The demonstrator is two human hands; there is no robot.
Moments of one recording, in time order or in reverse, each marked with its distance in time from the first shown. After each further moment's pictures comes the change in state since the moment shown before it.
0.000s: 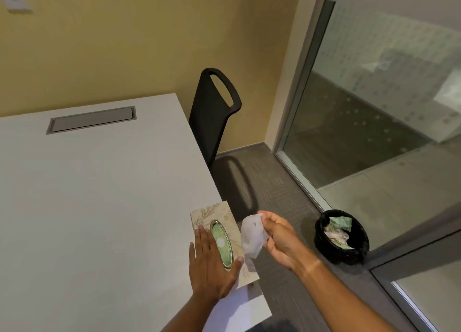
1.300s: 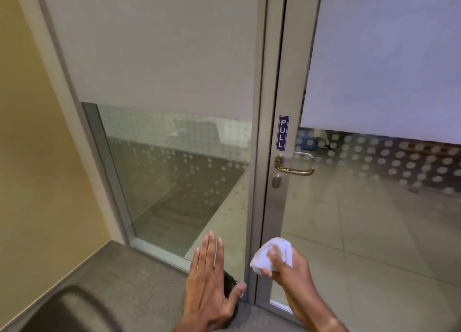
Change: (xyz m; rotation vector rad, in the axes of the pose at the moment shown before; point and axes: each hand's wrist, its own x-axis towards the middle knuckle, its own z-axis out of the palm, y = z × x) left_hand -0.002 0.497 0.029 -0.190 0.142 1.183; right_hand -0.191 -0.147 -0.421 0.062 0.669 -0.748
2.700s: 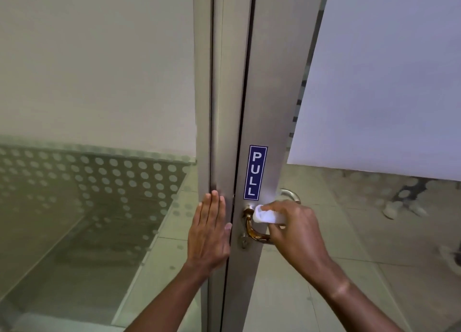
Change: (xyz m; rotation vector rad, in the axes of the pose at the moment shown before) left_hand 0.406 -0.039 0.205 -0.157 0.267 0.268; right_hand 0.324 -0.115 -0.030 -1.119 0.391 -0.490
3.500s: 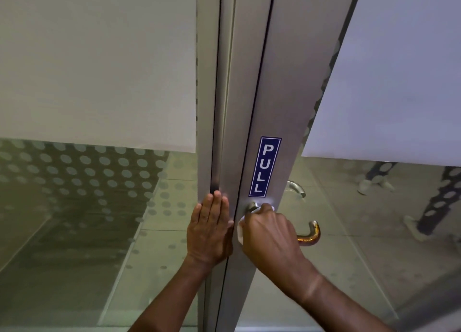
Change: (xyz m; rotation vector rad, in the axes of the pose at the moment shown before) left_hand 0.008 -0.026 0.039 0.044 0.241 0.151; right_hand 0.015 -0.042 0.059 -0.585 -0.427 0.056
